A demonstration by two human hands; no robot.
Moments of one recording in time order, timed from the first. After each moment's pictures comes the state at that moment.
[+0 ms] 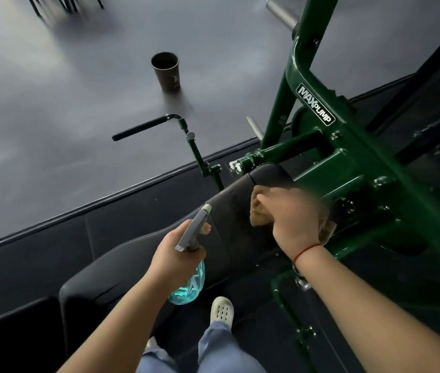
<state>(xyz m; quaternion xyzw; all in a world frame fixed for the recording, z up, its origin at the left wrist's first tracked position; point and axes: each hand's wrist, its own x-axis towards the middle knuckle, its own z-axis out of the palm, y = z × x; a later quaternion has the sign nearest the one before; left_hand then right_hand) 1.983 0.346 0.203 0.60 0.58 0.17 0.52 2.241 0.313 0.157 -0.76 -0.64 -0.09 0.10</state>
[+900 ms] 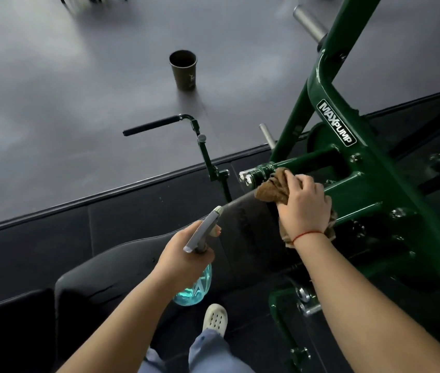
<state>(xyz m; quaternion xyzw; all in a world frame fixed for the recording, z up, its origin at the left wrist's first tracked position) 1.996 0.370 0.208 0.60 0.57 0.18 0.53 2.261 0.389 0.172 -0.84 -0.53 0.00 0.07</state>
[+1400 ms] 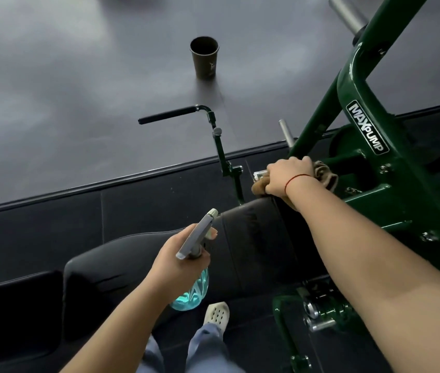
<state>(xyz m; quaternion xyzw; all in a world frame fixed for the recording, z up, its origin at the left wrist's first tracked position) 1.983 0.374 0.193 0.57 0.60 0.20 0.53 2.247 0.516 0.185 -0.70 -0.66 0.11 -0.26</state>
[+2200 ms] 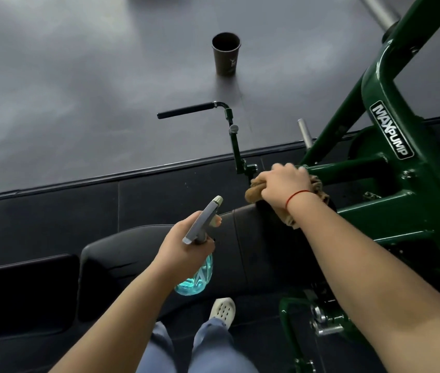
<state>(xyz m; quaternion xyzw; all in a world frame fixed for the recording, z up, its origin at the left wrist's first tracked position) 1.985 0.381 0.207 0.55 0.62 0.21 0.51 2.219 0.495 0.182 -0.67 -0.71 0.14 -0.16</state>
